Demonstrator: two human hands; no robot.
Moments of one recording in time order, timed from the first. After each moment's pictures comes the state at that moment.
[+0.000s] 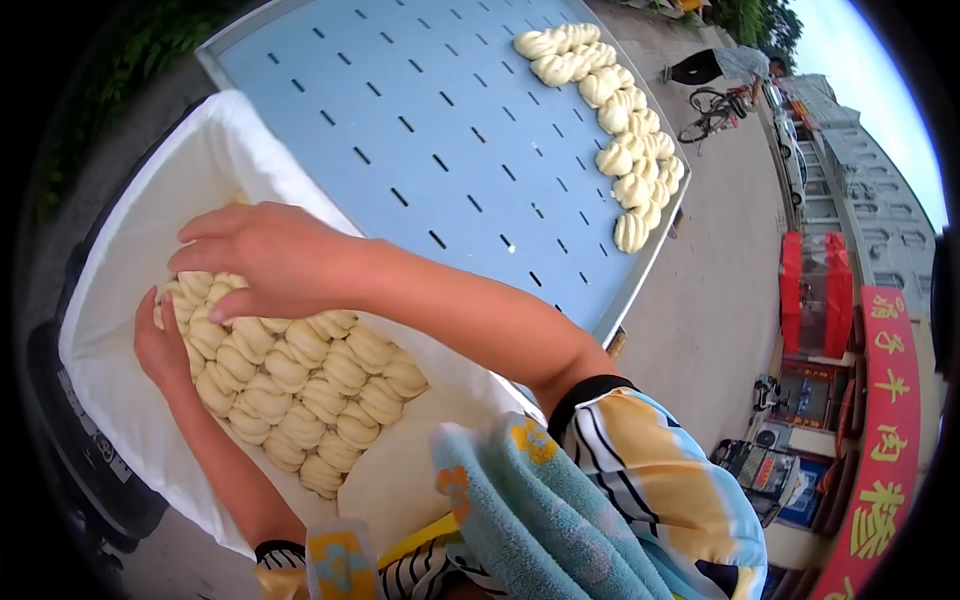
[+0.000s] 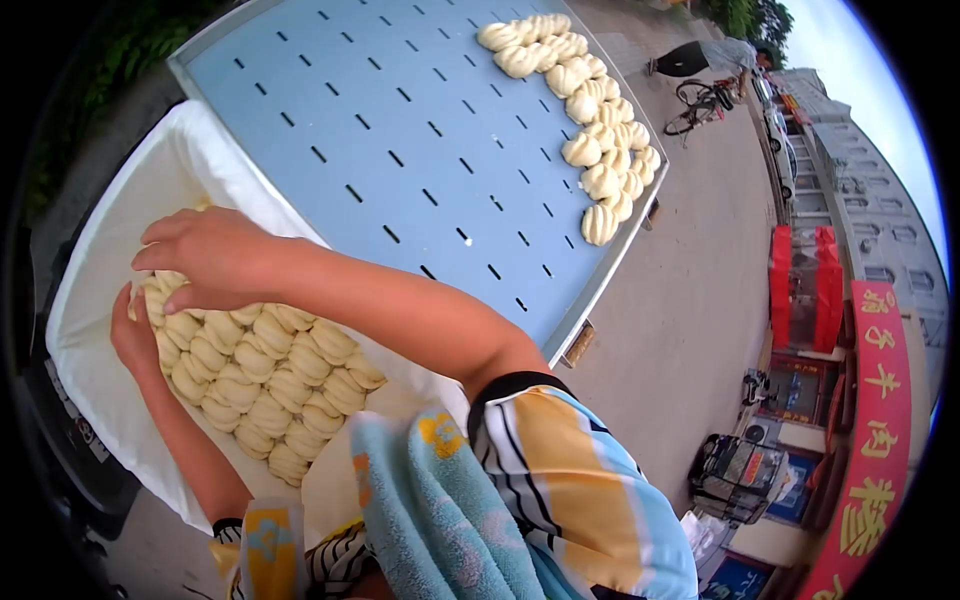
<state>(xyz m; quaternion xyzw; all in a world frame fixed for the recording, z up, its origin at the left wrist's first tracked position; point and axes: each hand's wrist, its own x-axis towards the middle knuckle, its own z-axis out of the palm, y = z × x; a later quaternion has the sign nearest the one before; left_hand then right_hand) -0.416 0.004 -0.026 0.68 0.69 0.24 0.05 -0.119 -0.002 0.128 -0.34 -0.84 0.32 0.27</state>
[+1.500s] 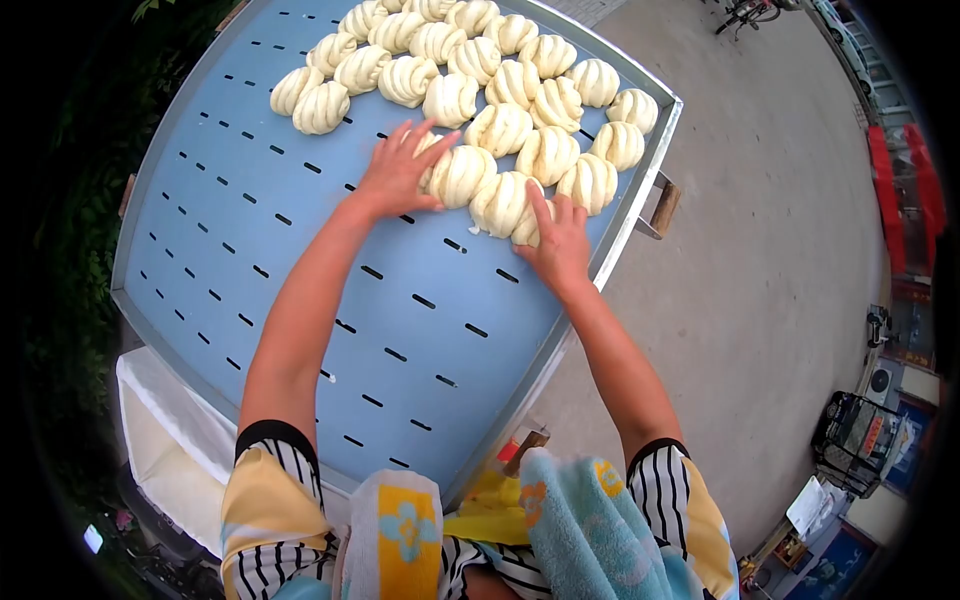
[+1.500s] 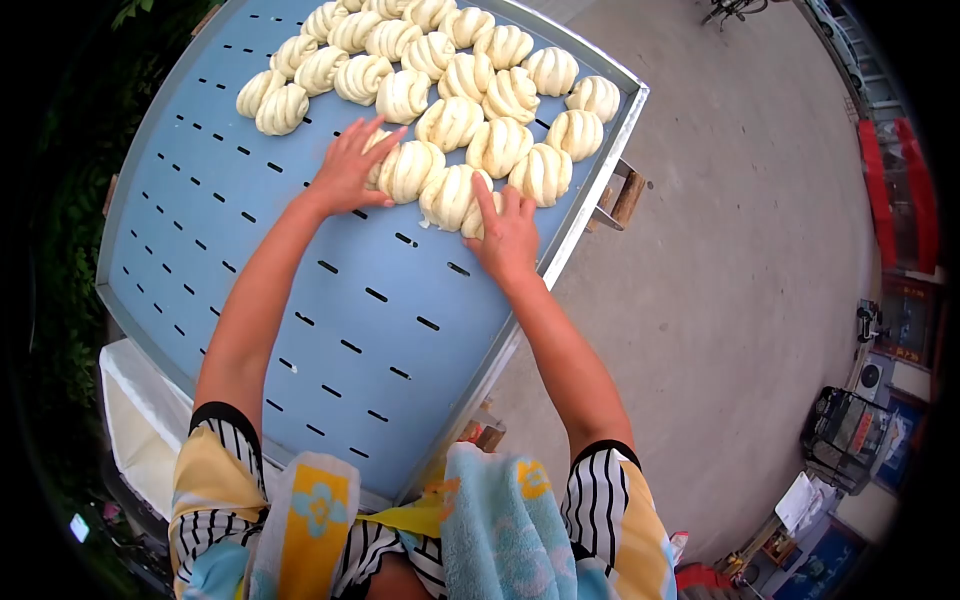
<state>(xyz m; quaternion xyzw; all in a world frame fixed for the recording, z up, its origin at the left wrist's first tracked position) 0.393 0.043 -0.023 0.97 0.17 0.06 0.16 0.532 -0.214 -0.026 -0.87 -0.47 0.04 0.18</state>
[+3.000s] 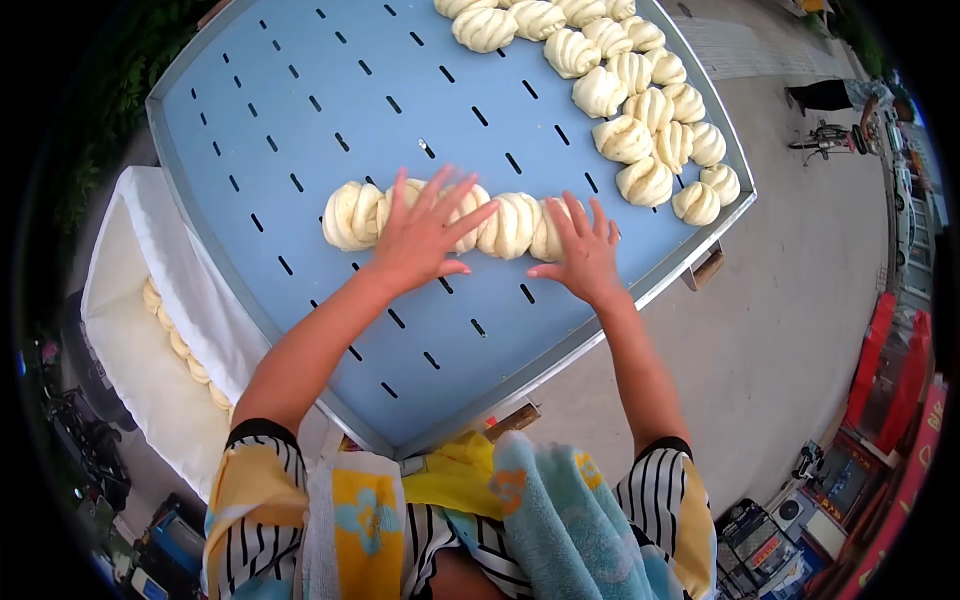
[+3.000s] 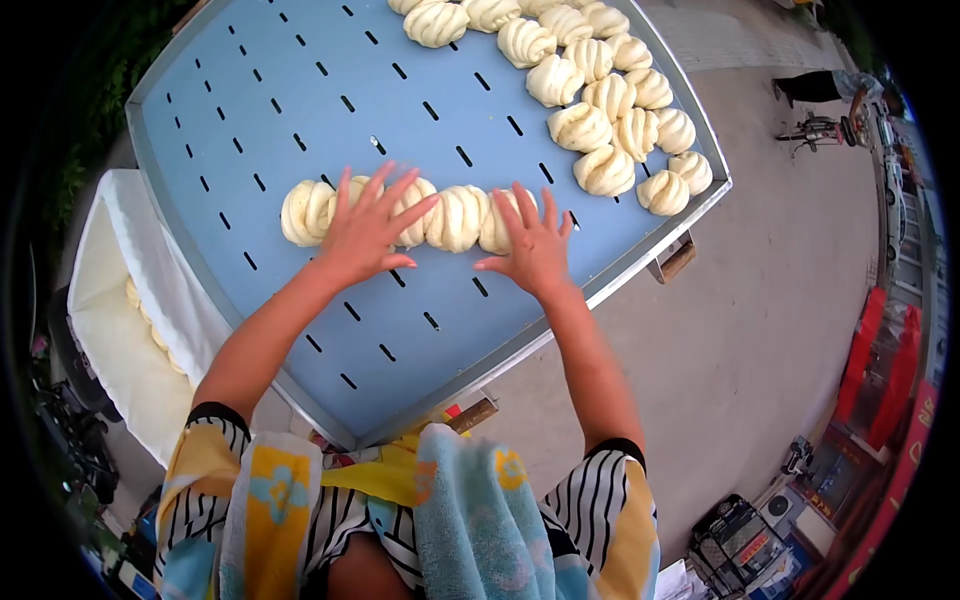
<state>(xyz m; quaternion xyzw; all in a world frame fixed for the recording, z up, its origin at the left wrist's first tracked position) 0.215 -0.080 0.023 0.95 0.29 0.05 0.14 0.468 -0.187 0.018 -0.73 -0.68 0.12 0.00</state>
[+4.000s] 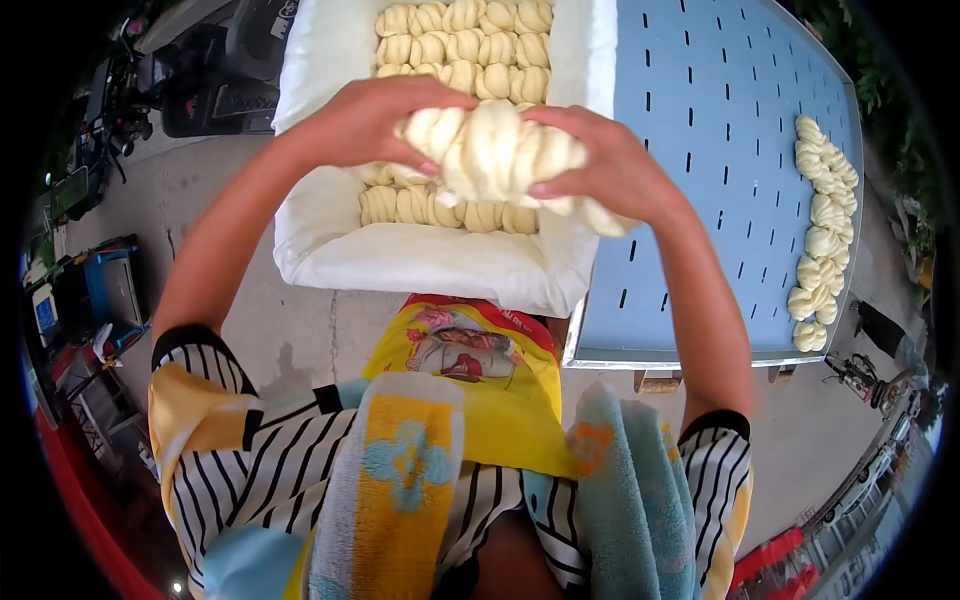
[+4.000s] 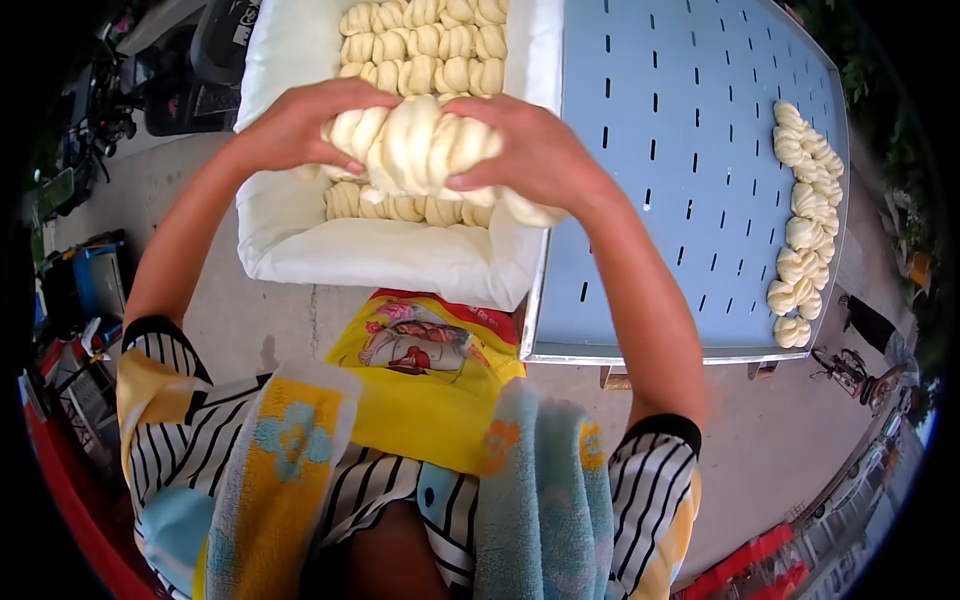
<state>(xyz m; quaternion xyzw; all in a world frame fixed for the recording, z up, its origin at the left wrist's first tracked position) -0.319 -0.201 0.180 0.77 0.51 0.07 0.36 -0.028 -0.141 0.160 -0.33 -0.80 0.50 0.08</state>
